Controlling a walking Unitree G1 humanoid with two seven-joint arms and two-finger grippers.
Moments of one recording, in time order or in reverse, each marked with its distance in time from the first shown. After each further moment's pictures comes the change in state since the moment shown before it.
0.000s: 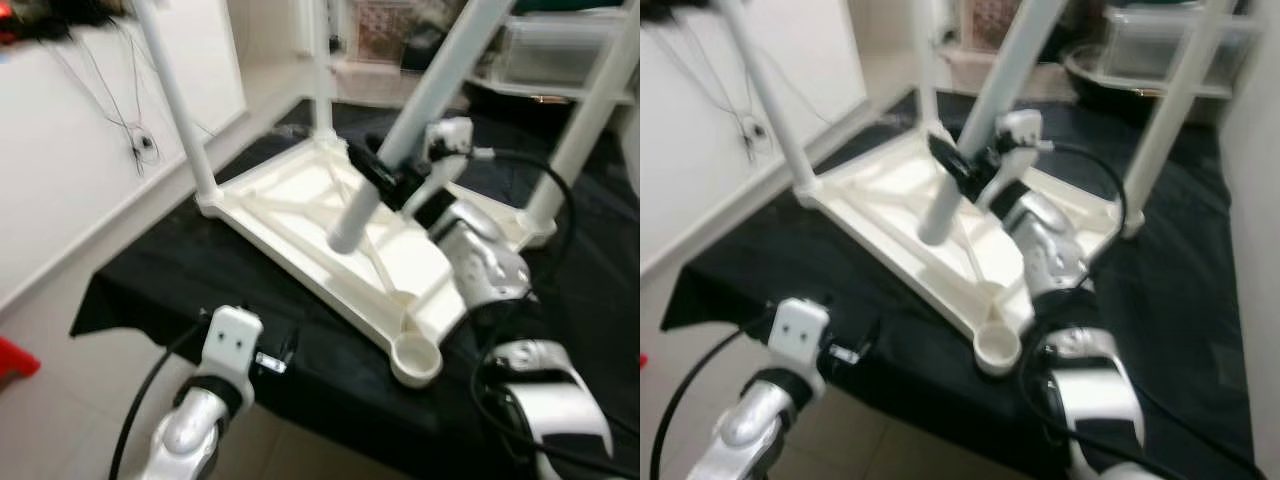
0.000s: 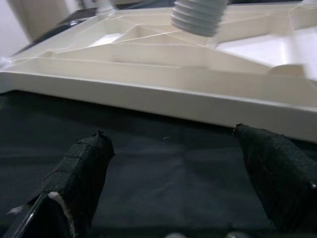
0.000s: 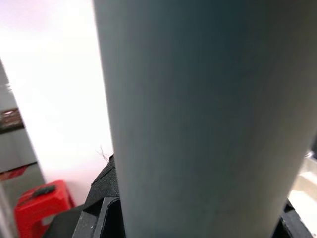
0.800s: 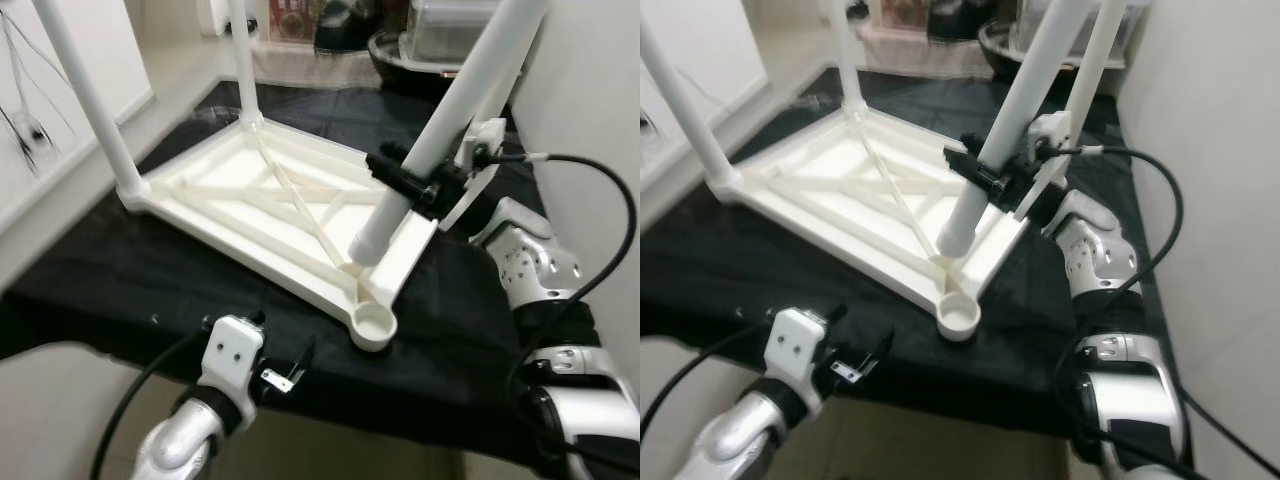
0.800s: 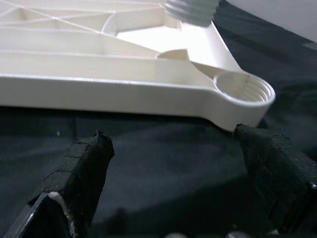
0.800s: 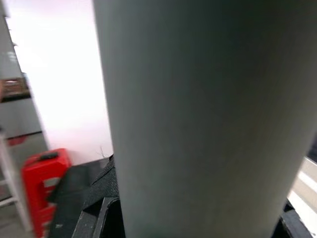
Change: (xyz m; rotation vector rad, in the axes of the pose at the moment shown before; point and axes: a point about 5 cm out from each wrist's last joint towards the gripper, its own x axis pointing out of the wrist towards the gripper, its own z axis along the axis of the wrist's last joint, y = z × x) left arm -0.026 -0.019 -0.005 -0.083 0.041 -0.188; right arm -0.038 -0.011 0.023 -0.005 0.077 0.307
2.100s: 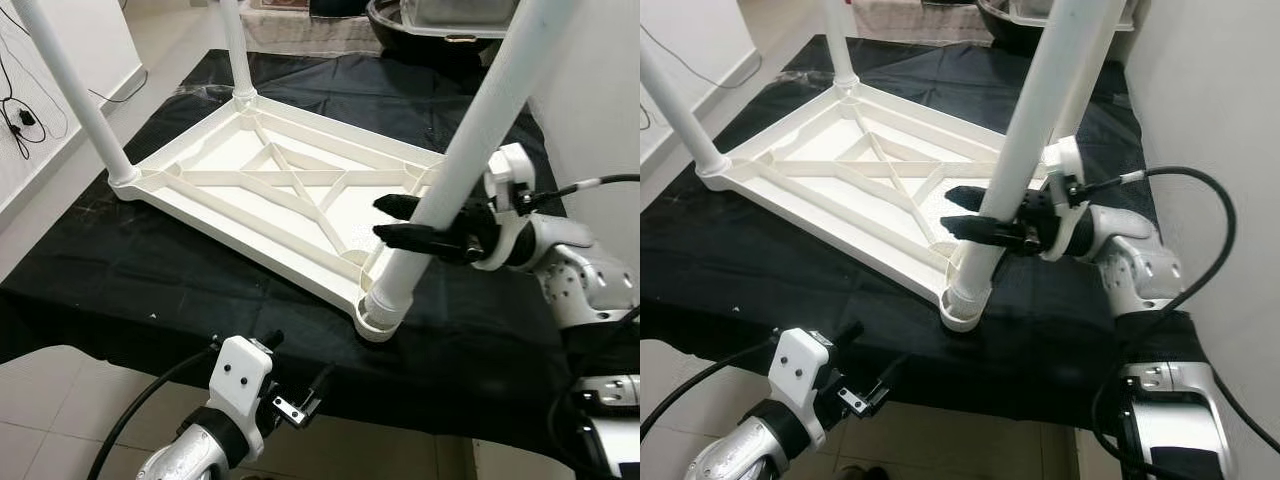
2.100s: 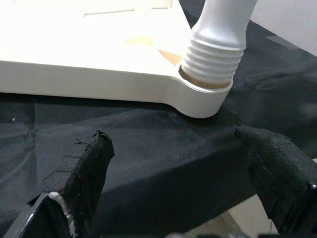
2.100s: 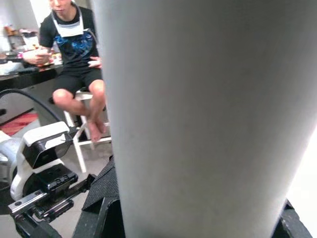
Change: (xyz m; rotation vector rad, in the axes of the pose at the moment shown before) left arm -0.015 -0.011 0.008 -0.035 0.002 -0.076; right arm -0.023 0.036 -0.009 0.007 0.150 0.447
